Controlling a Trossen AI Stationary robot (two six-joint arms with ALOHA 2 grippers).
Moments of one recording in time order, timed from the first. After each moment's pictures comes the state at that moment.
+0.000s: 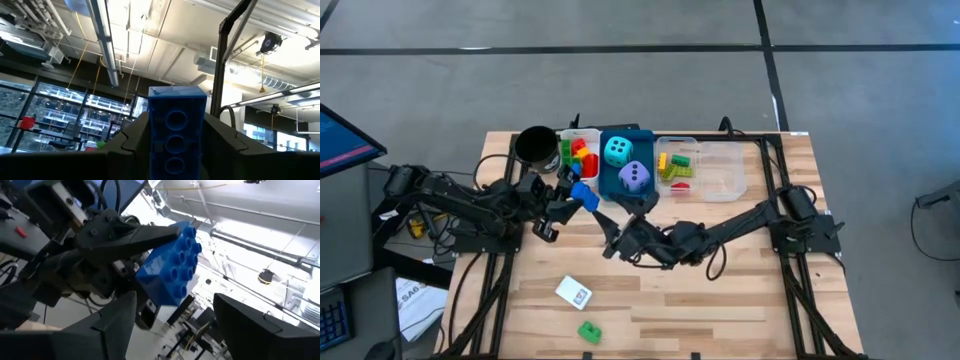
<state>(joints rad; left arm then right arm) -0.15 1.05 0.46 1.26 -0.10 -0.19 0.32 2.00 1.48 1.03 0.82 -1.11</state>
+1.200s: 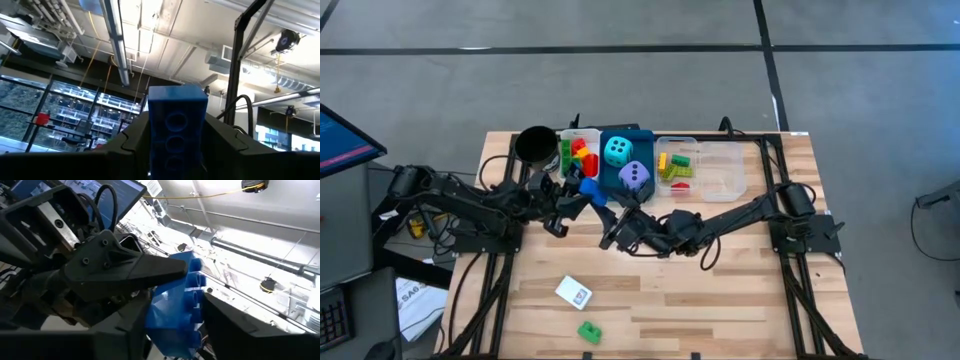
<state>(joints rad) -0.12 1.13 0.47 1.32 -0.12 -0.21 0.25 2.00 1.50 1.02 0.71 -1.08</state>
